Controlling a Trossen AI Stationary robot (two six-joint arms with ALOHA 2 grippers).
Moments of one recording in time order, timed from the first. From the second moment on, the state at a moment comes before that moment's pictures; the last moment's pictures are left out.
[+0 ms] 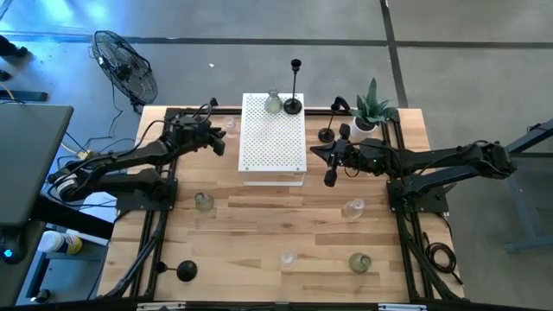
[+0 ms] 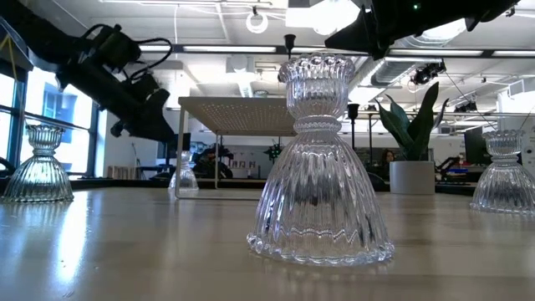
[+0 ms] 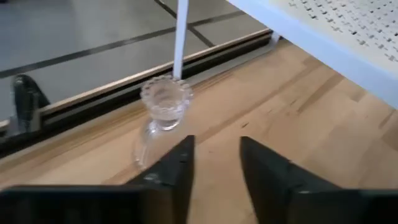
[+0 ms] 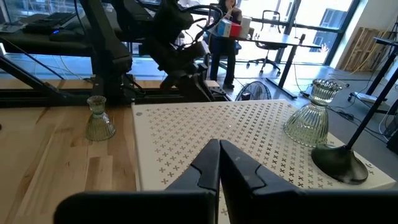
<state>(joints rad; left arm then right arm) 0.72 0.99 0.33 0.22 -0.06 -0.22 -0.06 1.06 0.63 0.30 0.27 -0.09</state>
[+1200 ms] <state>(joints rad) 0.80 1.53 0.43 0.73 -0.14 -0.24 -0.06 1.06 0.63 0.30 0.25 -0.10</state>
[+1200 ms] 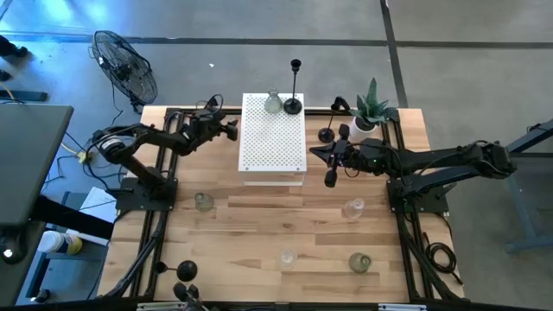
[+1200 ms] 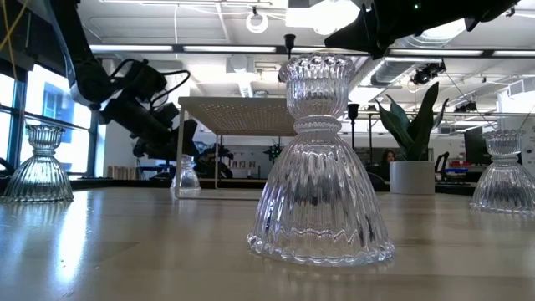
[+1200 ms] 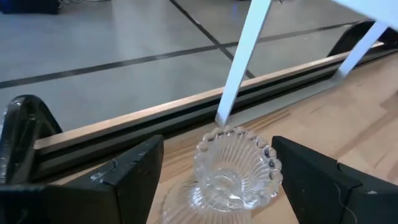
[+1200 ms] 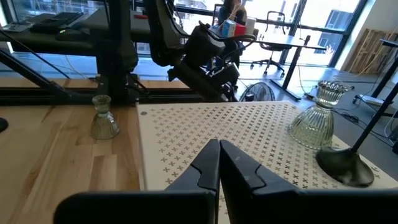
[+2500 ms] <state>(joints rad) 0.80 0.82 0.43 0.24 -0.07 -0.21 -0.06 1.06 0.63 0.30 0.25 -0.10</state>
